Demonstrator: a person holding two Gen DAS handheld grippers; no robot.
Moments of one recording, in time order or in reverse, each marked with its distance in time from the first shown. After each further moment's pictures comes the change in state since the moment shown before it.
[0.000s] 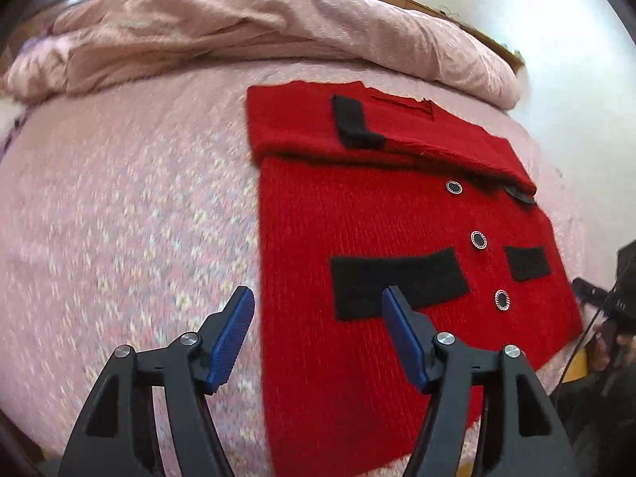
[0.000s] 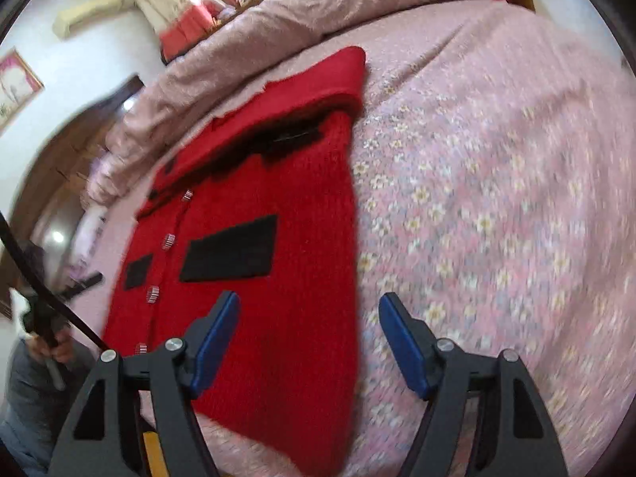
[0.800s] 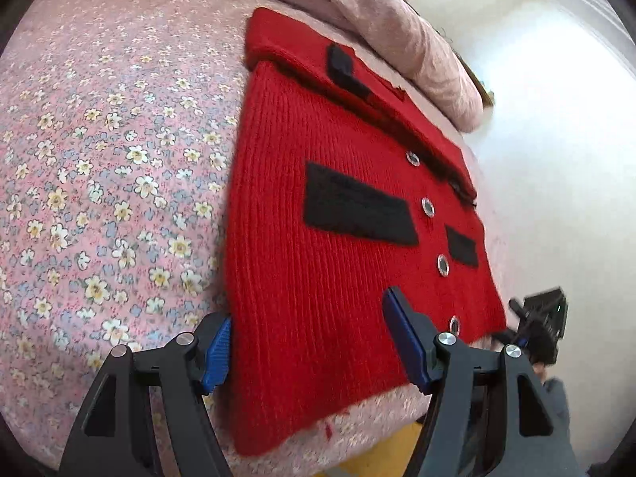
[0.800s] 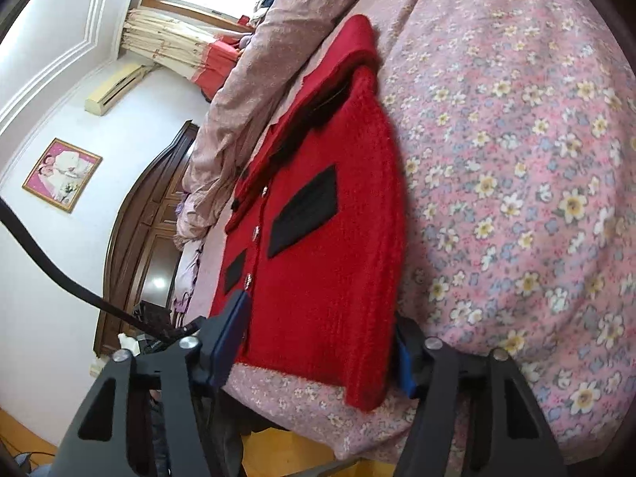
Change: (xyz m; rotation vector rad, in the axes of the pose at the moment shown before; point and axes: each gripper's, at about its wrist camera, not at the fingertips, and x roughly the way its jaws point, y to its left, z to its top) left arm 0.007 0.038 -0.059 -0.255 0.098 -0.361; right arm -0.012 -0.031 -0.055 0.244 -0.005 0.366
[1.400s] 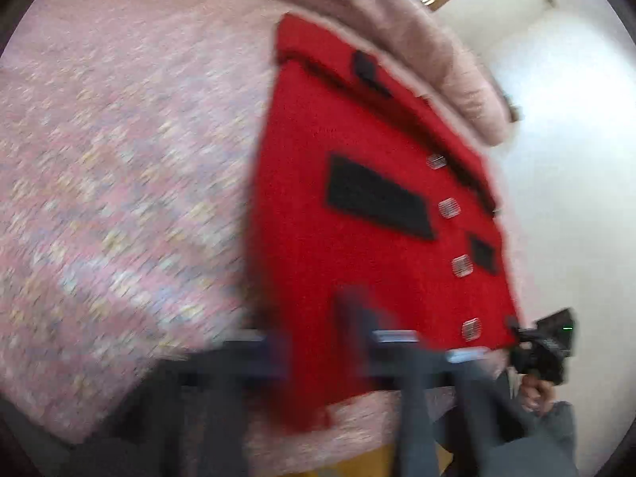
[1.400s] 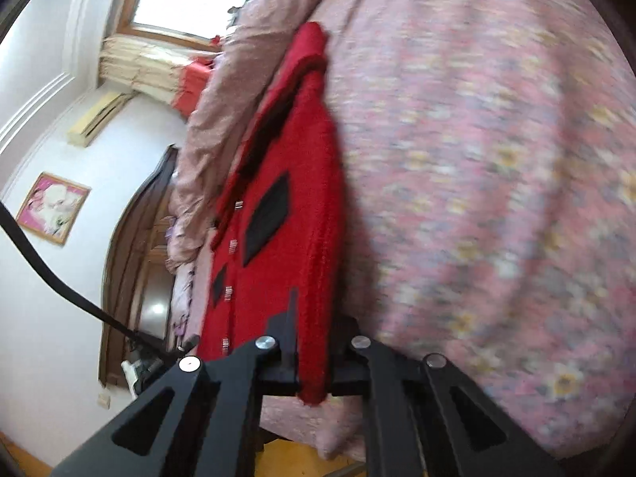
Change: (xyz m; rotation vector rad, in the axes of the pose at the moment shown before) left arm -0.004 -0.001 -0.021 -0.057 -0.040 0.127; right arm -0.004 -0.025 -0.013 0.120 -0.049 -0.027
